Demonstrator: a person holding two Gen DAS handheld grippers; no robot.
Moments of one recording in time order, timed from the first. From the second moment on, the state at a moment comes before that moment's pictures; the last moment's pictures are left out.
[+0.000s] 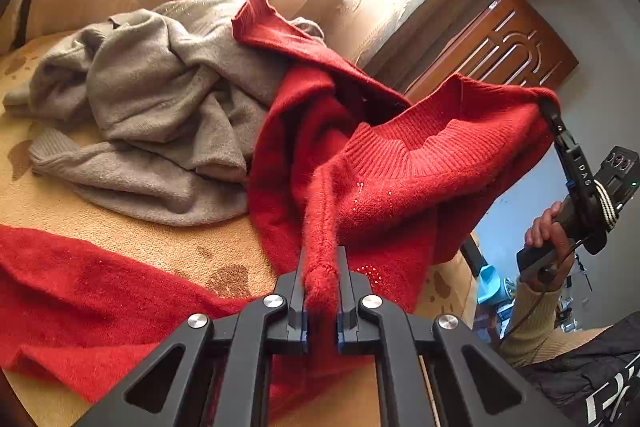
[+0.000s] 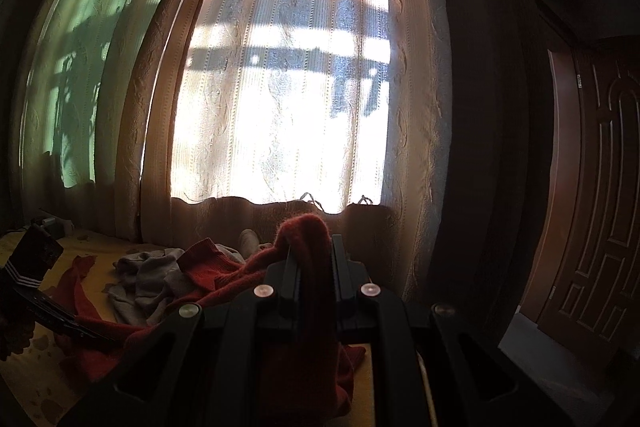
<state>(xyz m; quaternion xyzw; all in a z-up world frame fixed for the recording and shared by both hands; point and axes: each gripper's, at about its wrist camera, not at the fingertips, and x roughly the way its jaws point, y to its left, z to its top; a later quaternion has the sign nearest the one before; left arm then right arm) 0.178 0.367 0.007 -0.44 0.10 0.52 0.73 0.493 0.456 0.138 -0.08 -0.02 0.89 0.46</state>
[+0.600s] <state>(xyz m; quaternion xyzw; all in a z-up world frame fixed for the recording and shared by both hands) 0.176 0.136 0.257 -0.02 -0.21 0.71 0.68 0.503 0.365 0.247 0.20 -0.11 0.86 0.46</state>
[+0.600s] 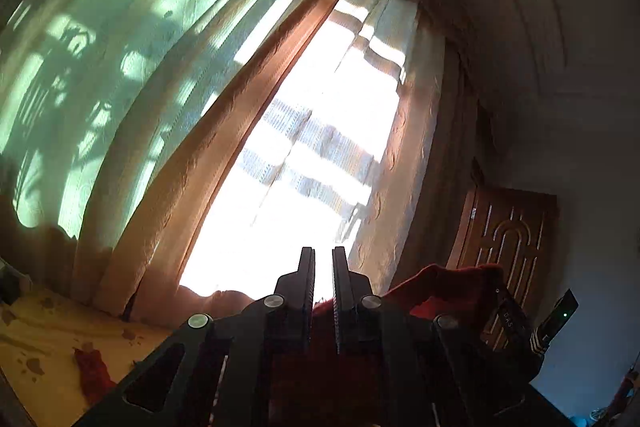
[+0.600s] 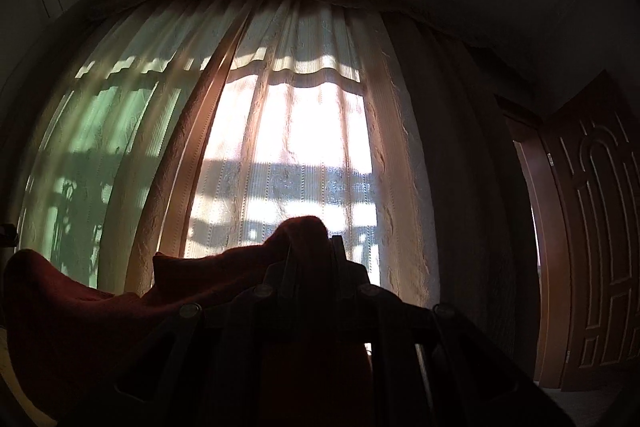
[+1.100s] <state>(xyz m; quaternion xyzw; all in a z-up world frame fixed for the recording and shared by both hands) 0.207 0.204 0.136 -0.23 -0.01 0.65 0.73 0.462 0.344 0.264 0.14 -0.14 0.87 0.45</state>
